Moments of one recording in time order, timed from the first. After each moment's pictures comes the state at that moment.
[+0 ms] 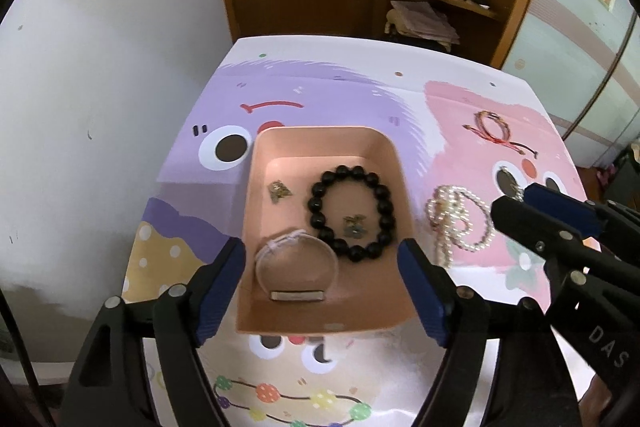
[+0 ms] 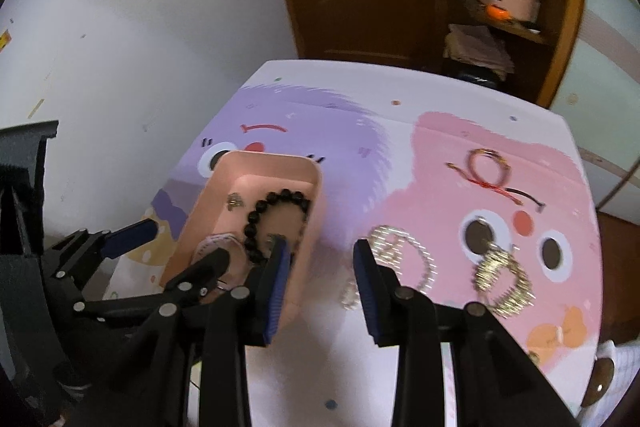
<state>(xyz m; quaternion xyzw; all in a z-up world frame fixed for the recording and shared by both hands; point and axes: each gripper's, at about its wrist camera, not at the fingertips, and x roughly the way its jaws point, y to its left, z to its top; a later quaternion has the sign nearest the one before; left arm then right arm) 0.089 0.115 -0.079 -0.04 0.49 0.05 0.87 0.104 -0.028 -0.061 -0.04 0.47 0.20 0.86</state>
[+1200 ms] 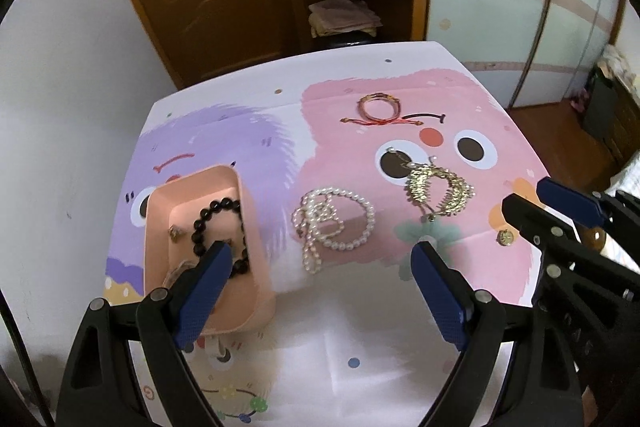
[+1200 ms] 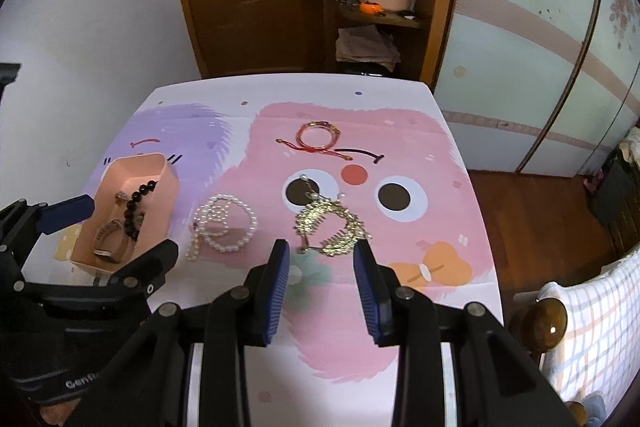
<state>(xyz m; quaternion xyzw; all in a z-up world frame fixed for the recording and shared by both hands) 0.084 -0.030 -0.051 0.08 0.47 -0.04 0.88 0.065 -0.165 -0.058 -0.02 0.45 0.05 0.89</state>
